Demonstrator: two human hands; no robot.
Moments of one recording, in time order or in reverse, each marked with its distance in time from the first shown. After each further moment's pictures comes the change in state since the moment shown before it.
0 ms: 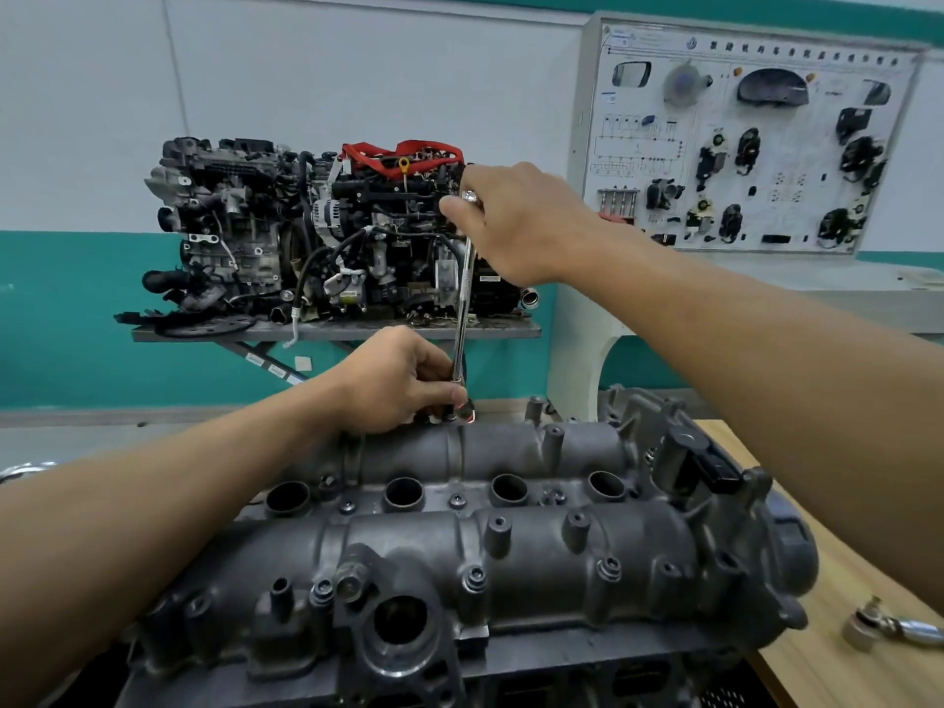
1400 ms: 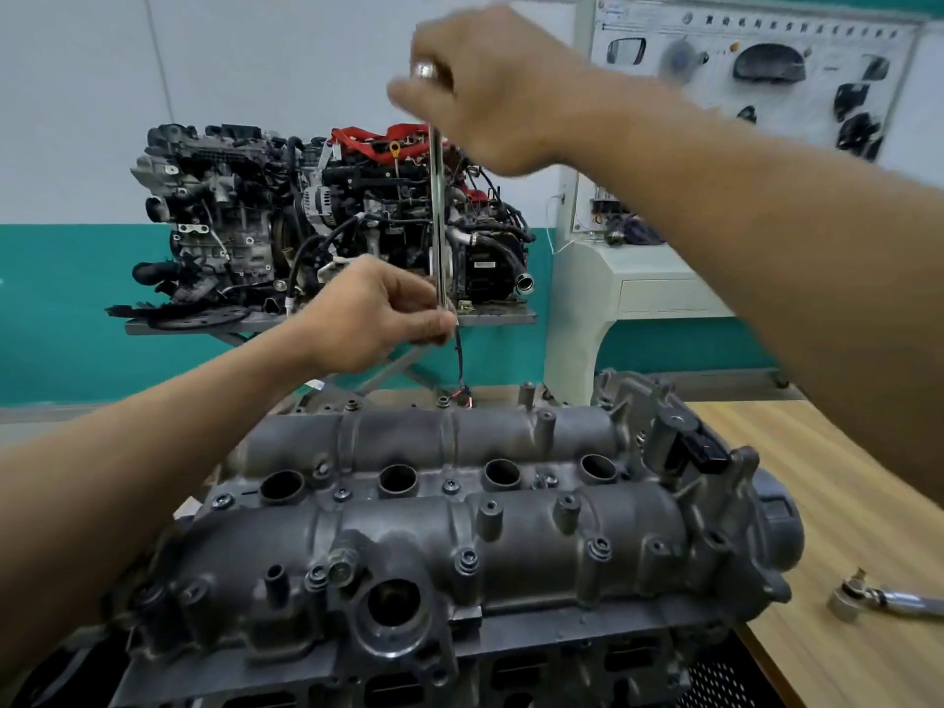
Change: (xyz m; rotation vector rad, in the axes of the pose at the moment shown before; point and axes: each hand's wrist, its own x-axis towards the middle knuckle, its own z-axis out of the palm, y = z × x) left_hand 0.005 0.023 -0.028 -0.191 0.155 0.105; right_hand 0.027 -0.017 -0.060 -0.006 0.081 -0.161
